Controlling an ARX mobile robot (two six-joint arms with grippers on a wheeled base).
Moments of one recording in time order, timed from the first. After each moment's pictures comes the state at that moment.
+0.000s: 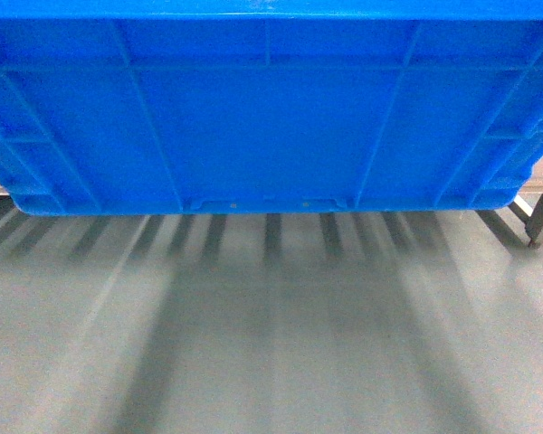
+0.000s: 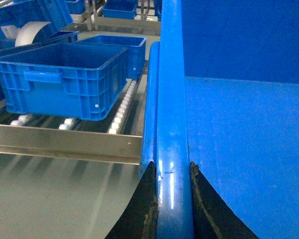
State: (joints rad) left arm -0.15 1.30 0.81 0.43 -0.18 -0.07; right arm 0.23 1.44 0.92 0.39 0.16 0.09
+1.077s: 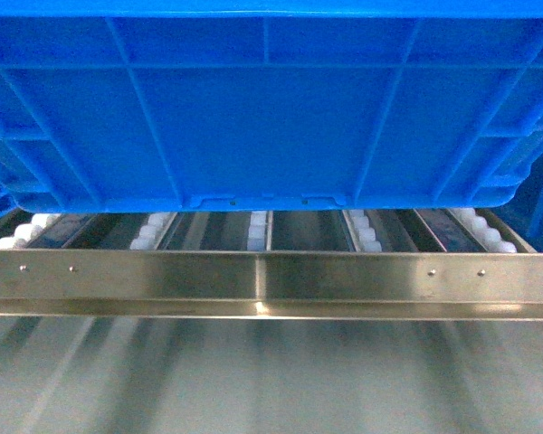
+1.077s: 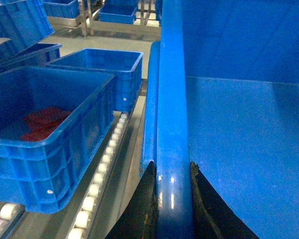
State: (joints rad) left arm -0.15 1.30 0.81 0.43 -0.19 -0.07; right arm 0.23 1.44 0.92 0.39 0.16 0.09
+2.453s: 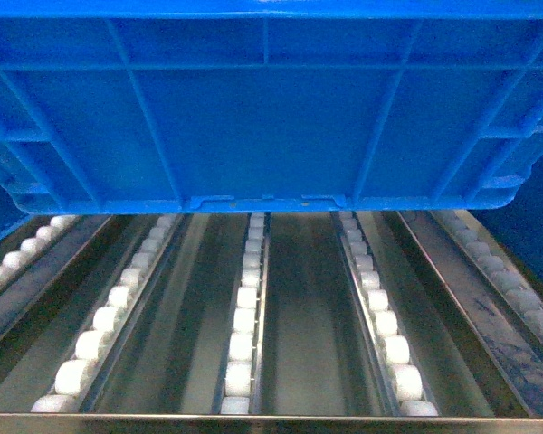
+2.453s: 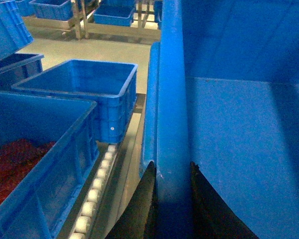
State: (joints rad) left arm -0.15 1.30 0.81 0.43 -0.18 -0.07; right arm 0.23 1.44 0.92 0.39 0.16 0.09
